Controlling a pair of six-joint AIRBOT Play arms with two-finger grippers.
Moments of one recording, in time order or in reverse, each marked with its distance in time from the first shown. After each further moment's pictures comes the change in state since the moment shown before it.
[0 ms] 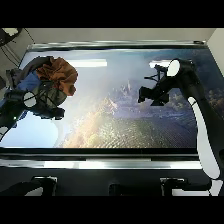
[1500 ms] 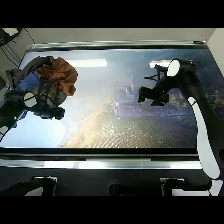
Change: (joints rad) left arm 0.000 -0.004 0.000 0.000 0.023 0.000; right arm 0.000 0.000 0.000 0.000 0.000 0.000
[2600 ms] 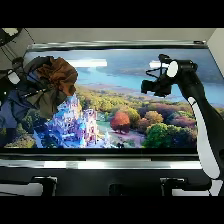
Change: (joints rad) left arm 0.261 -0.329 0.425 0.003 0.126 -0.128; right arm 0.000 -0.001 0.000 -0.128 -0.234 -0.019
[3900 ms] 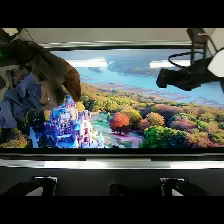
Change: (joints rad) left arm -0.283 0.439 0.187 -0.269 -0.054 0.161; right arm 0.000 0.404 0.001 -0.053 0.159 -0.057
